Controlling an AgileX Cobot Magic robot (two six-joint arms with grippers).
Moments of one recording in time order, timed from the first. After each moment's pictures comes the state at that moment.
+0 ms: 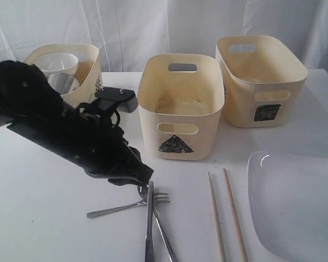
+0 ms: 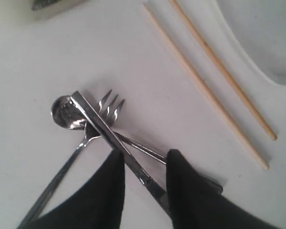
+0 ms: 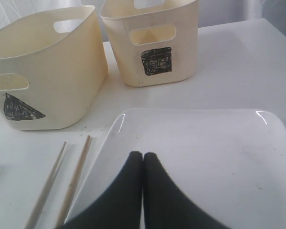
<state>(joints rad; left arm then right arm) -0.68 1.52 -0.96 -0.64 0.61 0.47 0.06 0.00 0.00 -0.19 0.36 0.40</state>
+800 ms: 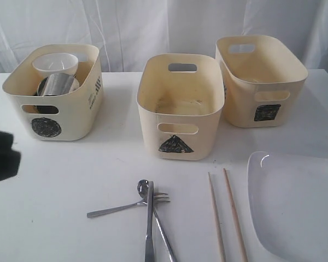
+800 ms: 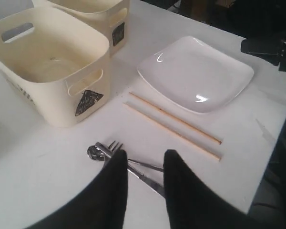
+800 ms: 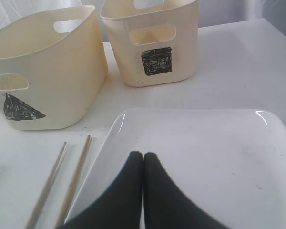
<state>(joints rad) -0.68 0.58 -0.72 -0.47 0.72 0.47 0.06 0.00 0.00 -0.19 0.36 0.40</state>
